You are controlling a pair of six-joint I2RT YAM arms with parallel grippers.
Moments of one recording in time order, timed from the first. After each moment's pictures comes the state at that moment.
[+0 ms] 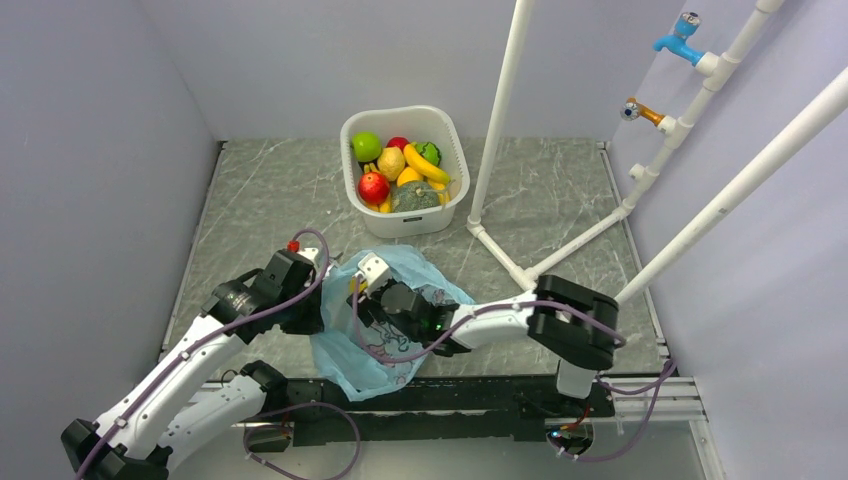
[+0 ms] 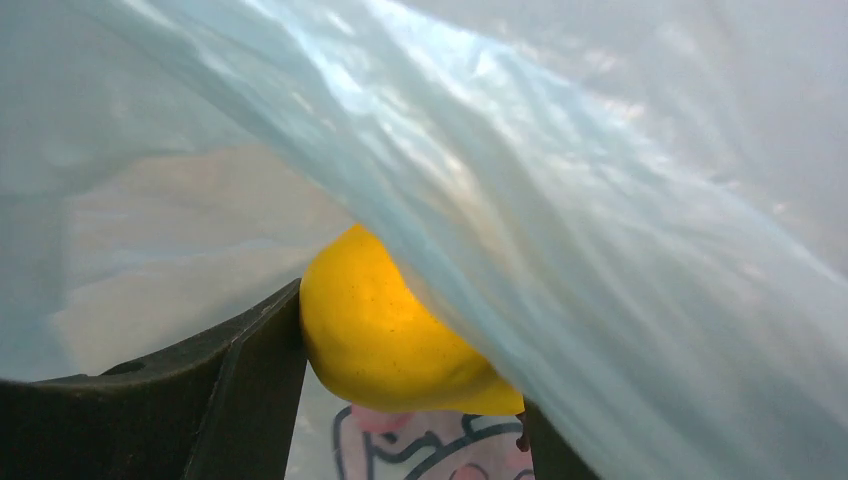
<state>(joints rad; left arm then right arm) -0.57 0.79 0.79 -1.06 0.01 -0.52 1.24 1.80 0.86 0.60 0.43 0.06</state>
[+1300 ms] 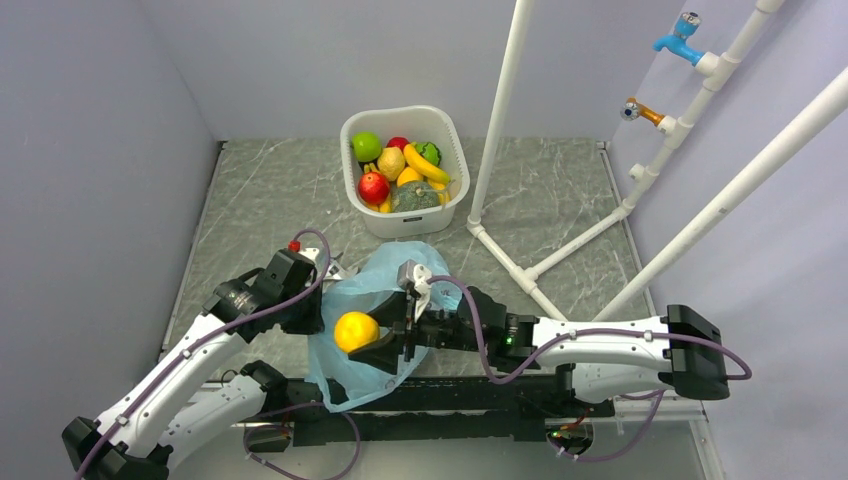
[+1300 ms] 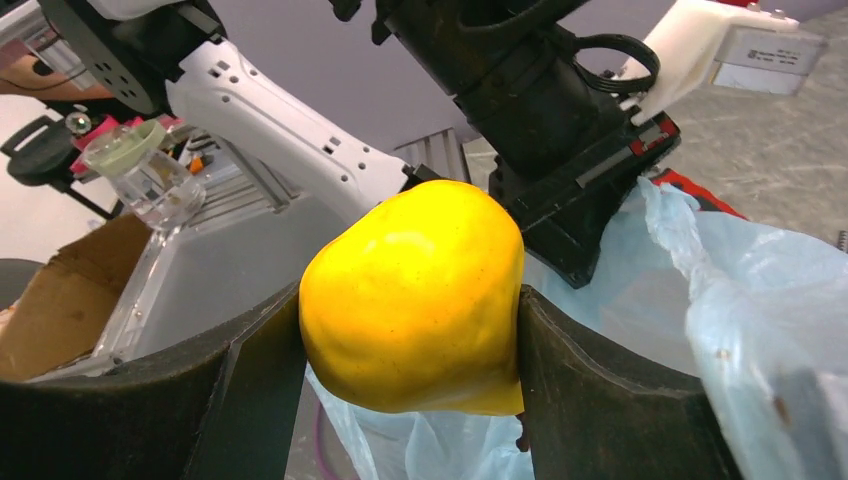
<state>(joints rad) -0.57 0.80 0.79 -1.06 0.01 -0.52 1.36 1.16 0.68 0.53 -0.10 0.36</state>
